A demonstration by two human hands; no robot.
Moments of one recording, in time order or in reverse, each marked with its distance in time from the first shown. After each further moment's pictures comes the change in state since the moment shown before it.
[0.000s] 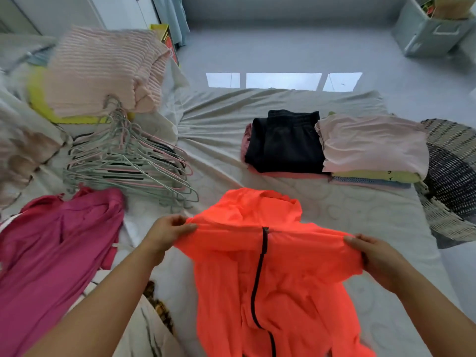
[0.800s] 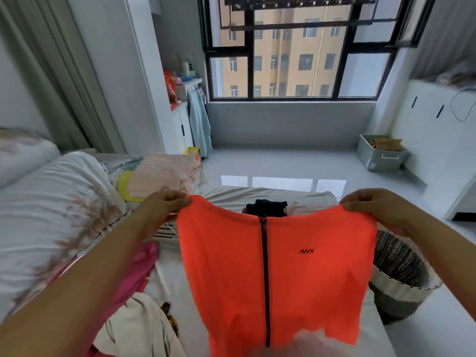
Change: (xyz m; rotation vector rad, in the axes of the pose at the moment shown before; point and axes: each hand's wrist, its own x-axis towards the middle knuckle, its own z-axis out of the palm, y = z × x) left_hand -0.320 0.189 -0.031 -0.133 0.048 0.479; right_hand -0.311 -0.164 -0.140 -0.356 -0.041 -0.674
